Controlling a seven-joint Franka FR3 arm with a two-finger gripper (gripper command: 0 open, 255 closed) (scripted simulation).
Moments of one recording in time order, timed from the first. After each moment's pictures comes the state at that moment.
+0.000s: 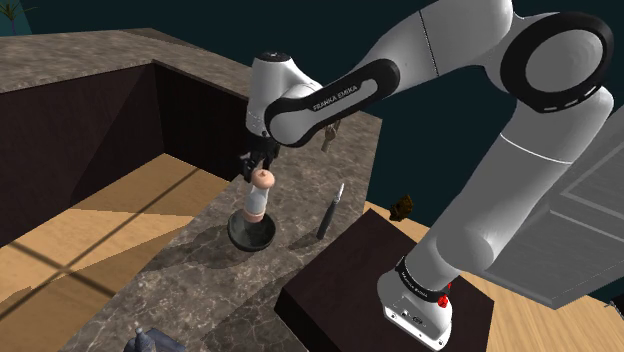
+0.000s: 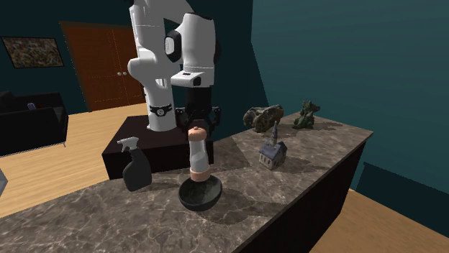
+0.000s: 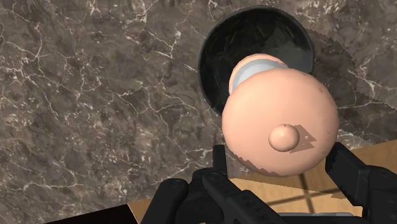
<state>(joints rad) 0.00 0.10 0.31 -2.27 -0.17 2.37 0.35</state>
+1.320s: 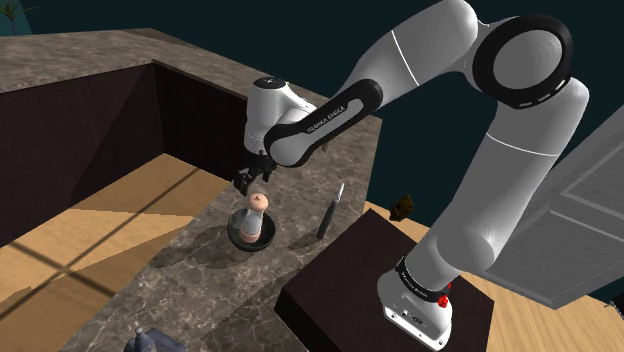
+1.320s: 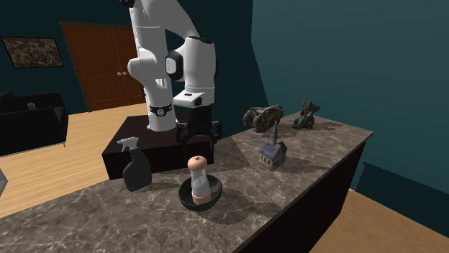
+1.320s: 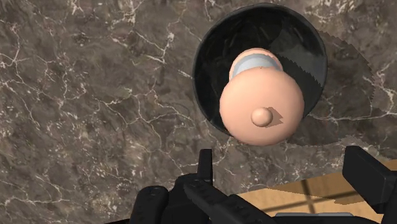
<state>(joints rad) 0.01 0.20 0.29 -2.29 -0.24 2.50 0.41</state>
